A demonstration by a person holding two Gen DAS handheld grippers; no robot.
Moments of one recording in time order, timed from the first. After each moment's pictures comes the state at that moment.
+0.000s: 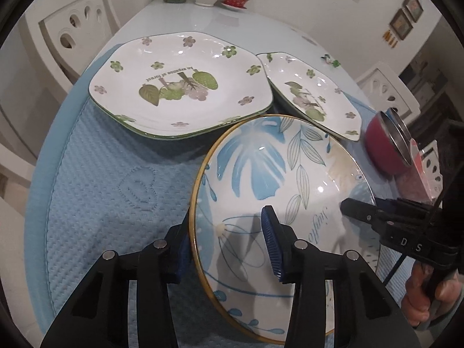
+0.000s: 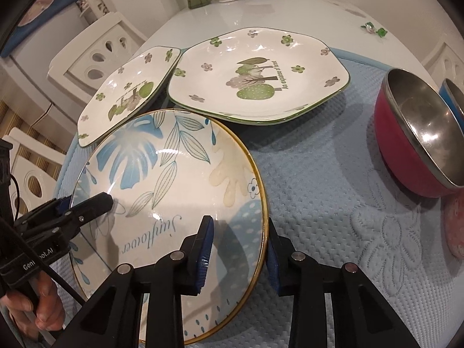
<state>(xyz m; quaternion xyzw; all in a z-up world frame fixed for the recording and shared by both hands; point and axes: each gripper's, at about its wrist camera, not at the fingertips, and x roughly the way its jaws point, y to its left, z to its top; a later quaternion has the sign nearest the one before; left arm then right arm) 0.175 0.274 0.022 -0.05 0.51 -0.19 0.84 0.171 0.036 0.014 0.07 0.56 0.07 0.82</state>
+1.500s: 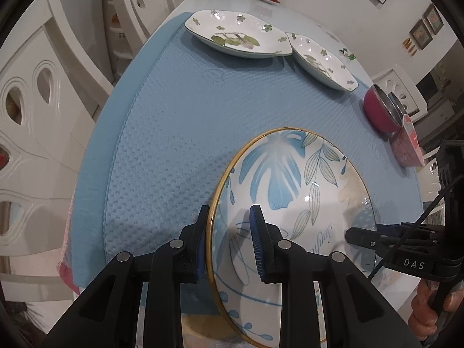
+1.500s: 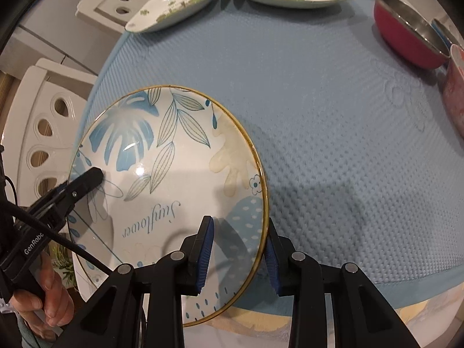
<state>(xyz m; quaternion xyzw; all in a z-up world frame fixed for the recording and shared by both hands) 0.045 0.325 0.038 -0.08 0.55 -0.11 0.82 0.059 0.089 0.015 0.08 0.66 0.10 0.74</state>
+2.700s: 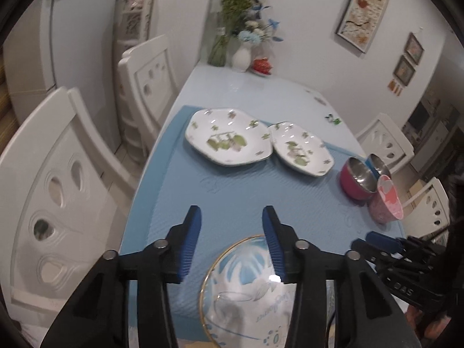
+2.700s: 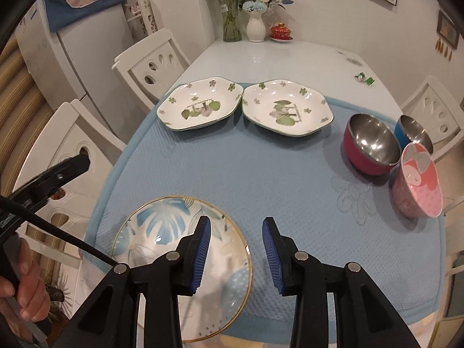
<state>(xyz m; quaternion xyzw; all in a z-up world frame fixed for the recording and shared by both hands) 0.056 0.331 0.148 -0.08 0.40 -0.10 0.91 0.056 0.096 0.128 0.02 0.50 0.08 0.86</state>
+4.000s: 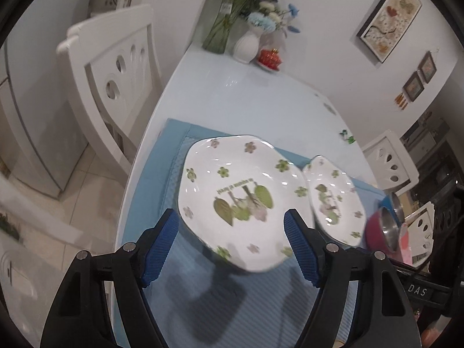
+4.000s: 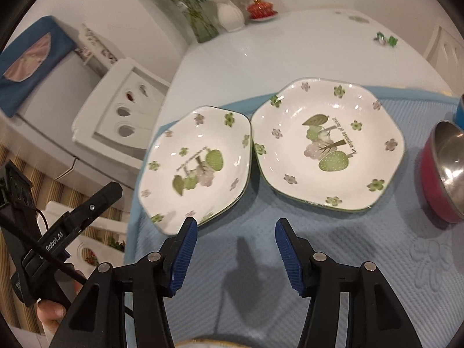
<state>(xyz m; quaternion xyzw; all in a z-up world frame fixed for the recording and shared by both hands) 0.263 0.358 0.082 -0.13 0.45 -0.15 0.87 0.239 0.100 0.077 0.19 0.52 0.07 0.83</state>
